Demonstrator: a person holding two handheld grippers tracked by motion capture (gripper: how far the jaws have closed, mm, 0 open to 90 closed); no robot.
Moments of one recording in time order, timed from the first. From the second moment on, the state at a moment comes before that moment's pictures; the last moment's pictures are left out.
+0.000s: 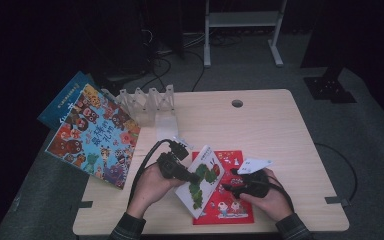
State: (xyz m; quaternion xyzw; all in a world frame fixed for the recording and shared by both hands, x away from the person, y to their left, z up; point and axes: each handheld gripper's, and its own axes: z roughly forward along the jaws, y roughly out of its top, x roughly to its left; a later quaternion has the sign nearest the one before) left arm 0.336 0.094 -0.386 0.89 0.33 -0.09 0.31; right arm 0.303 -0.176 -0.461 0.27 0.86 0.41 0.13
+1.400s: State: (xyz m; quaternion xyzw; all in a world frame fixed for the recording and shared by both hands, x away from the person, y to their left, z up) left arm 0.325 0.117 -0.359 0.90 0.33 -0.02 0.29; right arm 0.359 -0.262 -0.487 0.48 0.78 0.34 0.21
